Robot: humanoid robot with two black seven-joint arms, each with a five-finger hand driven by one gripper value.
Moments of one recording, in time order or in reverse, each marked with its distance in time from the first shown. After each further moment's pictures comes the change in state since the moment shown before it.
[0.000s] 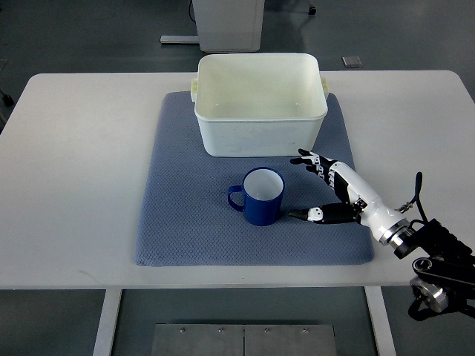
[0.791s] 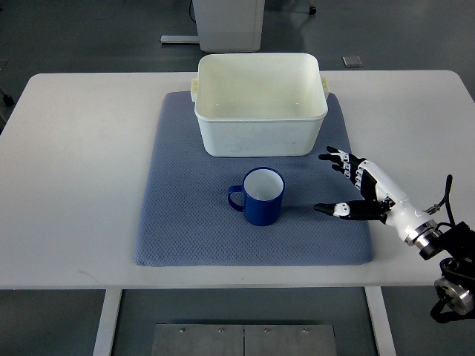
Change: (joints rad) left arm 0.000 0.000 0.000 0.000 0.000 0.000 0.000; right arm -0.099 -0.078 0.127 0.000 -0.001 0.075 0.000
